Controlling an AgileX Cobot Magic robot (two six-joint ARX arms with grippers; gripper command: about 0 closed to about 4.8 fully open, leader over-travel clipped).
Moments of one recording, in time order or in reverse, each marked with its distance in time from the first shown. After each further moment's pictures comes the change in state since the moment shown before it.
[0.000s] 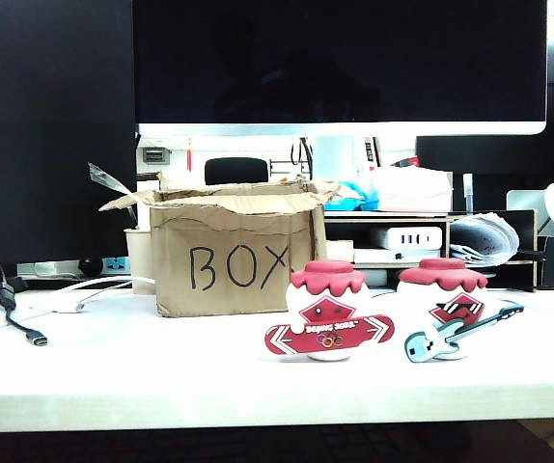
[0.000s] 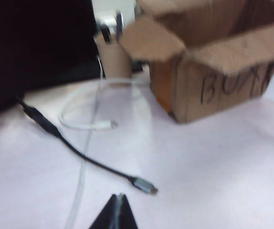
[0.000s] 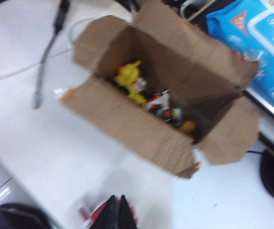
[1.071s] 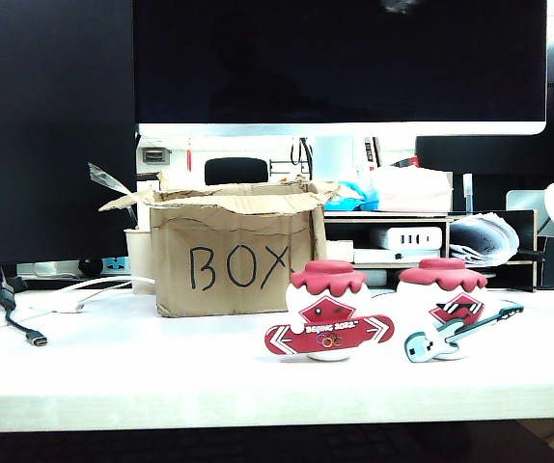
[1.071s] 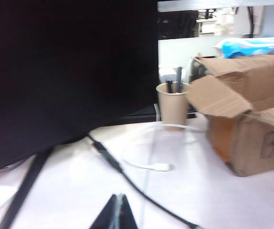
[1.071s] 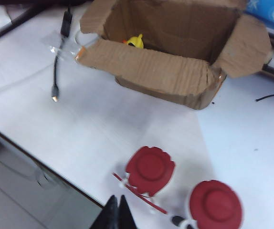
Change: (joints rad) left arm 0.195 -0.174 0.000 -0.003 0.008 0.000; right arm 0.200 -0.644 -0.891 0.460 0.220 0.328
